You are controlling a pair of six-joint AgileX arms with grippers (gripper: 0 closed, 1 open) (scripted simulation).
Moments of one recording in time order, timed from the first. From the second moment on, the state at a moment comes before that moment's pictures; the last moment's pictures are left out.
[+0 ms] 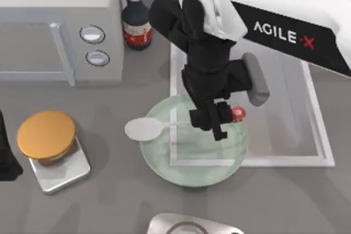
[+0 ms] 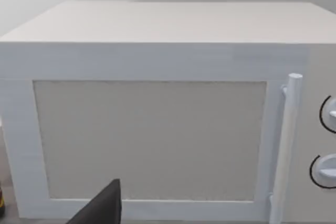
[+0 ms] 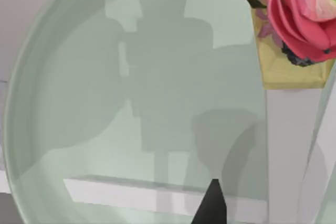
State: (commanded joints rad) left arm 0.00 0.00 0.00 0.00 0.00 0.00; right arm 0.71 2.27 1.95 -1.27 0.03 2.15
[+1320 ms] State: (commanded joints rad) left arm 0.00 0.00 0.00 0.00 0.00 0.00; right arm 0.67 2.20 1.91 -1.32 0.08 2.40
